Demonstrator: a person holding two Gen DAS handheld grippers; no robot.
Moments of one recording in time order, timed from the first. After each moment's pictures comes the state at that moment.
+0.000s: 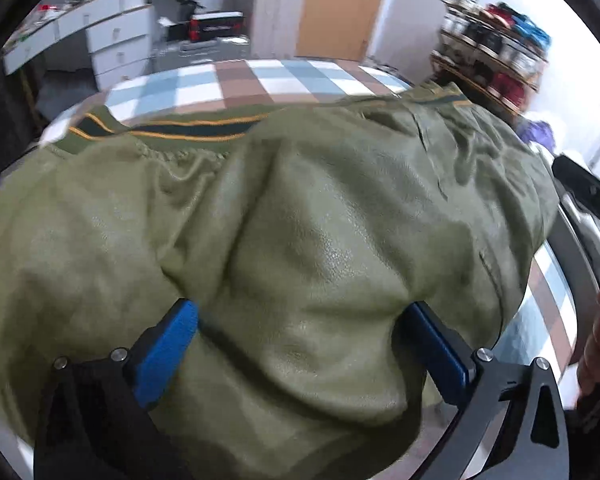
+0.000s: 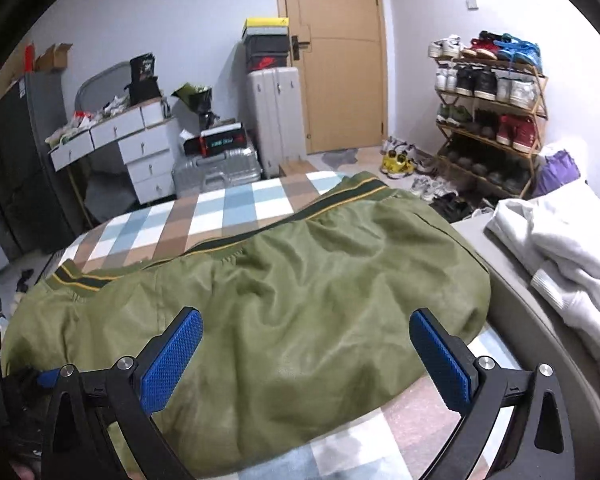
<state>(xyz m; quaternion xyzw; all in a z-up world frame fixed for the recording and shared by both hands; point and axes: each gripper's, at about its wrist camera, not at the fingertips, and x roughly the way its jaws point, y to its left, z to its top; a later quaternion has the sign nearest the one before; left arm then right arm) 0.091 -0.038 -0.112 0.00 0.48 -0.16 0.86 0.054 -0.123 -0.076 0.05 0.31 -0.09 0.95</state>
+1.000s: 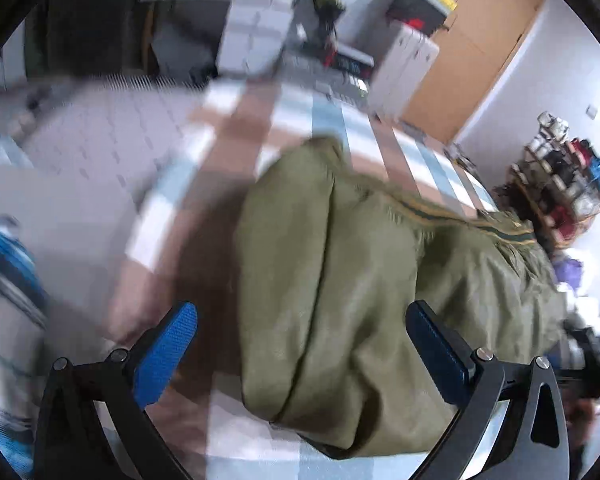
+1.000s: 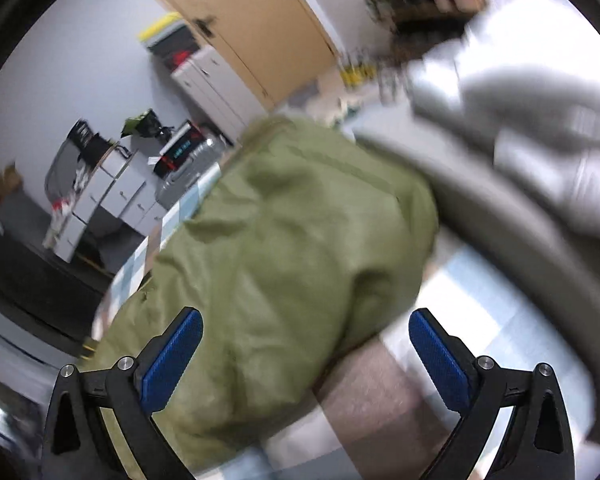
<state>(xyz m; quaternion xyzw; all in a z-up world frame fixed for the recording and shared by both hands) 0.076 0.135 -0.107 -0.20 0.46 -0.04 0.86 0.046 -0.265 -0.132 0.34 0.39 -0.07 0.86</state>
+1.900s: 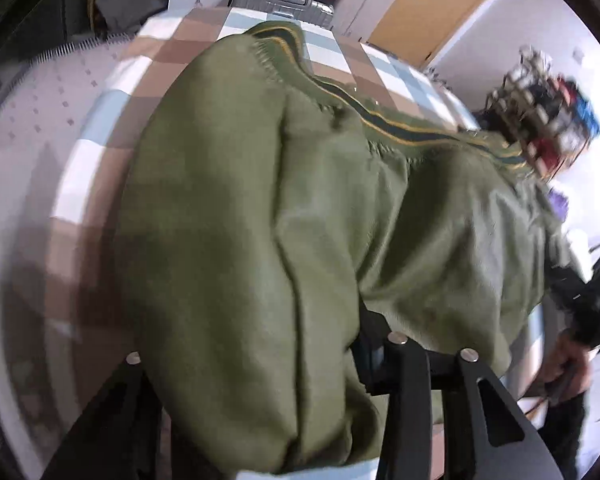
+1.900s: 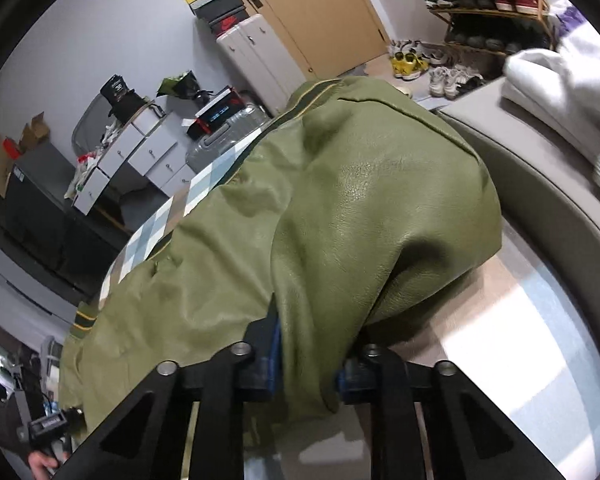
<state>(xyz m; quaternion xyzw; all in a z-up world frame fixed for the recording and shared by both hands) 0.074 0.088 -0.114 -0.12 0.55 -0.11 0.82 0.048 -0.236 -0.127 0.27 0.40 0.00 0.88</state>
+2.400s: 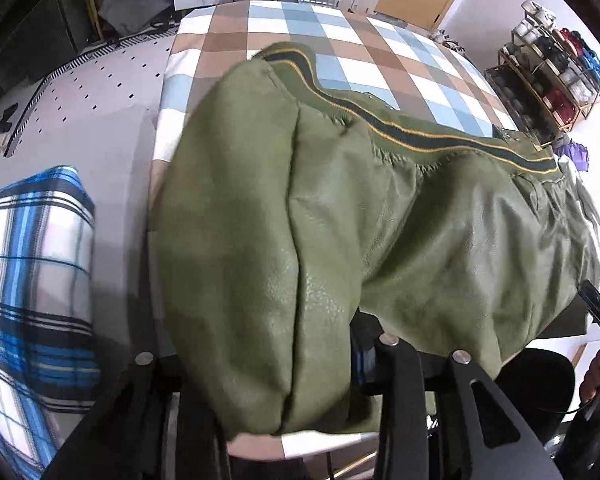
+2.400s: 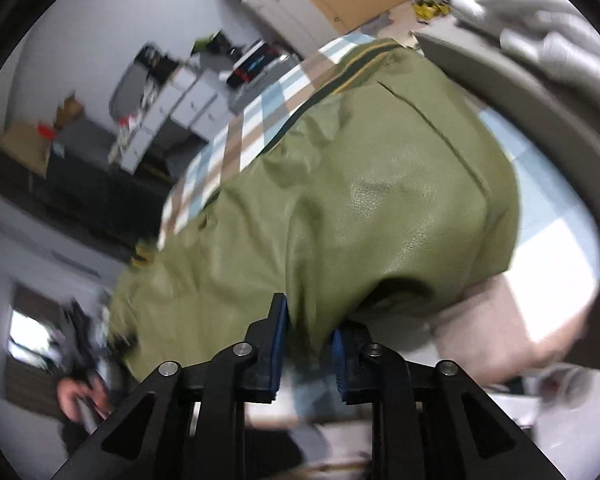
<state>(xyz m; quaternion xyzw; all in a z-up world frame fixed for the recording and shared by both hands) 0.028 0.130 -0.079 -0.06 0.60 -0.09 0.79 -0.072 -0.222 -0.099 0.28 0.46 0.10 0.84</state>
